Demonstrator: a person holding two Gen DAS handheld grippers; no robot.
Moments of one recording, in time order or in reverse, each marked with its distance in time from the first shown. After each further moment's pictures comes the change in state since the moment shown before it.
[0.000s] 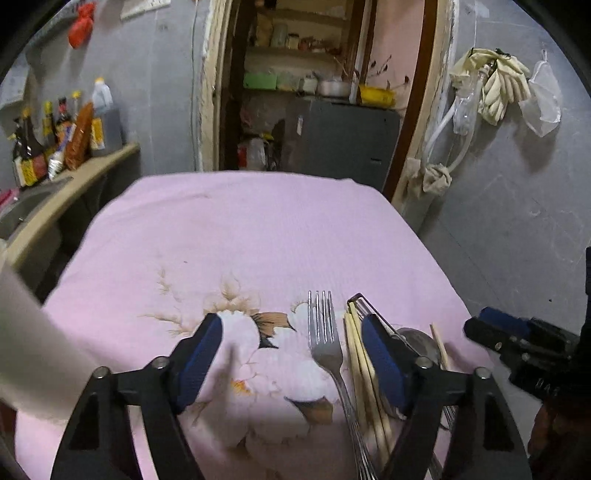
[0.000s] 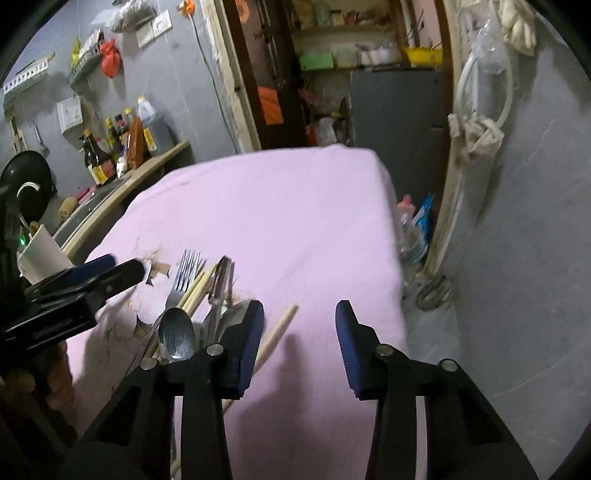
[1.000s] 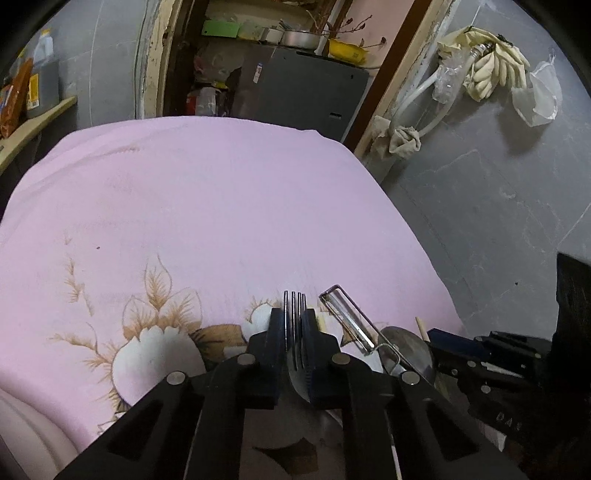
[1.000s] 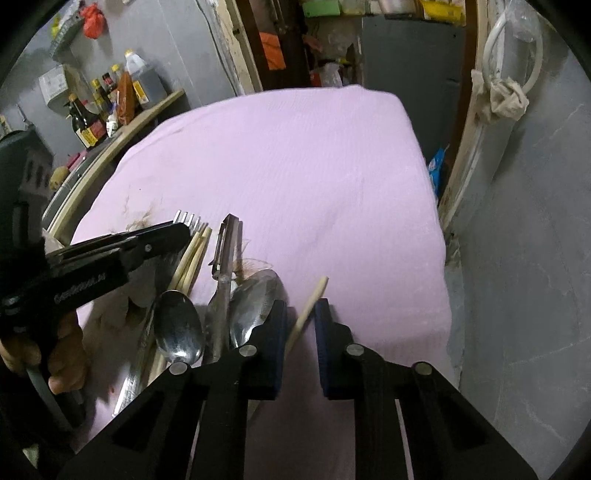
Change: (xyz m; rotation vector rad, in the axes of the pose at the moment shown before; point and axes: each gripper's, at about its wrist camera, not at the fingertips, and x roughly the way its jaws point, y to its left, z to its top) left arm 0.060 0.000 0.013 0.002 0.202 -0.219; right arm 0.039 0.020 0.006 0.012 0.249 -0.001
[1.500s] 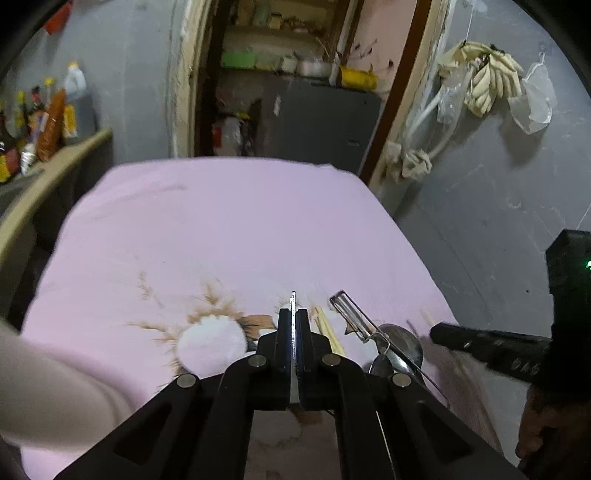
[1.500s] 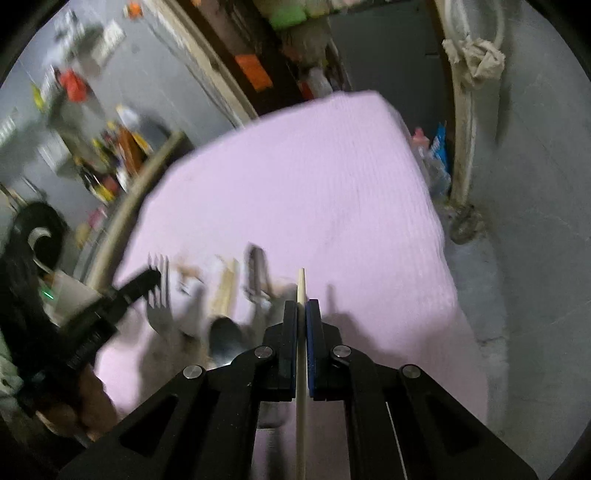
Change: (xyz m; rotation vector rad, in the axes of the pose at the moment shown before) left arm -0.066 -0.006 -0.012 0.016 -0.129 0.129; right arm -0.034 -0.012 -0.009 0.216 -0.100 0.169
